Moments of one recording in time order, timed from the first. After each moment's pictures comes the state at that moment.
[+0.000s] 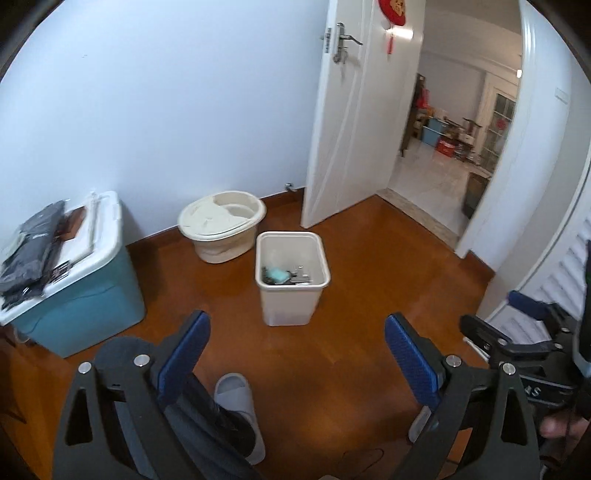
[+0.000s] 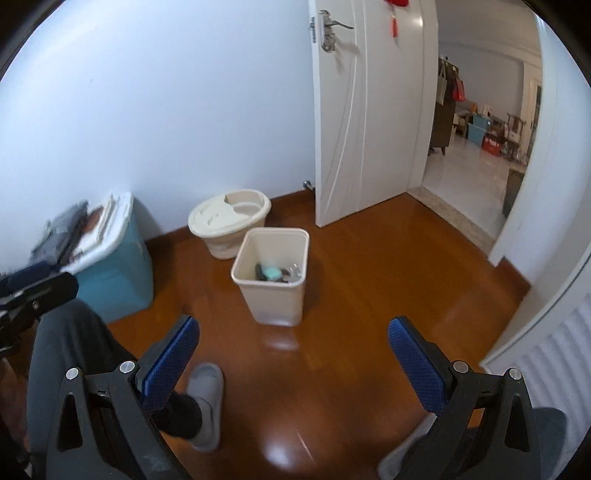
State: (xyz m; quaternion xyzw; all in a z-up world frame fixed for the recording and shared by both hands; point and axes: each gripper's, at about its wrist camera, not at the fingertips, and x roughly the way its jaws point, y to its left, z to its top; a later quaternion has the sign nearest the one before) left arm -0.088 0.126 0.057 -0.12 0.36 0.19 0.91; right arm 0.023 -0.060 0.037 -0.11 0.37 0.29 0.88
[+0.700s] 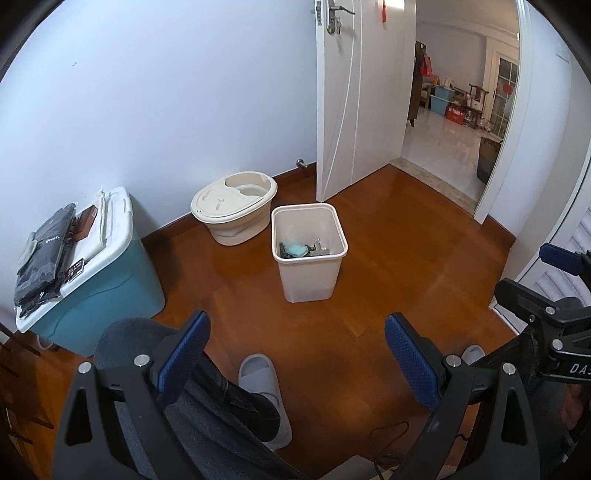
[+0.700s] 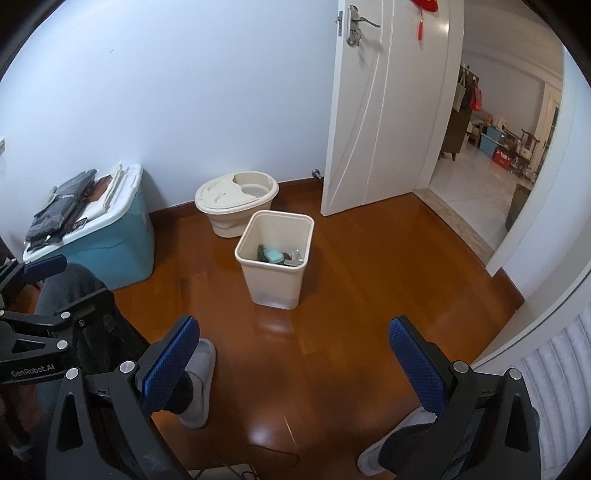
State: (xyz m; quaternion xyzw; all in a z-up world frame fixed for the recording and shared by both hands) left arm -0.087 0.116 0.031 -0.07 0.41 0.20 0.89; right arm 0.005 -0.047 0.035 -0.14 0.38 0.30 0.86
